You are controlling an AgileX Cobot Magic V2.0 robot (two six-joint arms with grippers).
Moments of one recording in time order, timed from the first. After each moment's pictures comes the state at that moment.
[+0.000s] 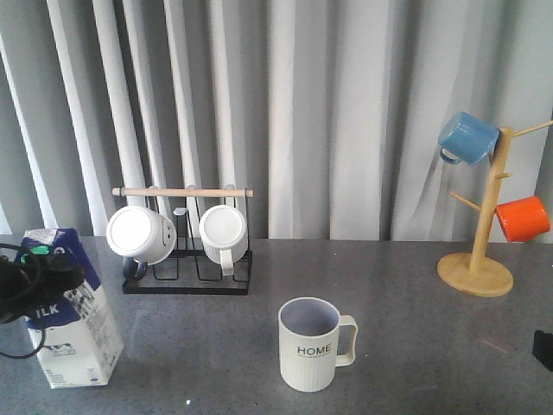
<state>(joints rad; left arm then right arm) -0.05 1.45 -0.92 -0.04 -0.15 -0.17 0.06 0.90 -0.68 -0.08 0.04 0.06</state>
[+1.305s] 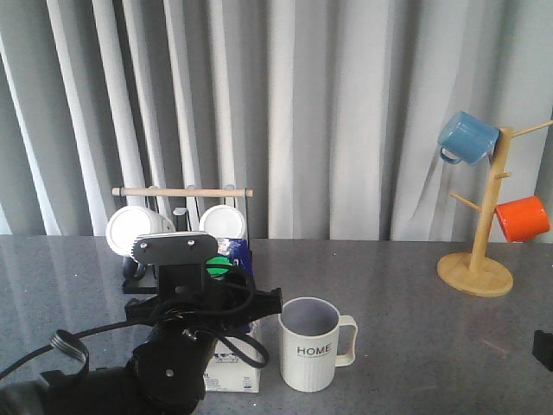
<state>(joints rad) -0.72 1.74 -1.16 -1.23 -0.64 0.85 0.06 0.90 -0.68 -0.08 0.04 0.06</state>
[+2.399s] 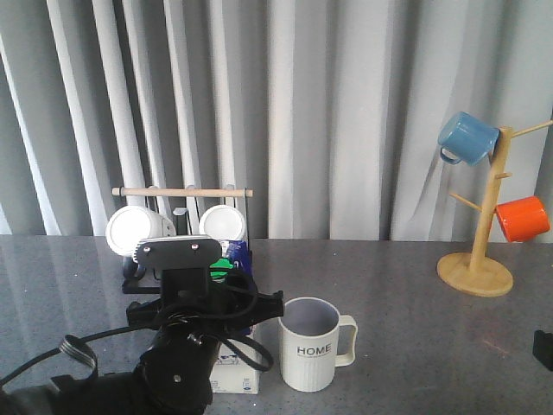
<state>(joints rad) -0.73 1.76 -1.16 -1.24 -0.68 0.87 0.06 0.90 -0.68 -0.08 0.04 0.06</state>
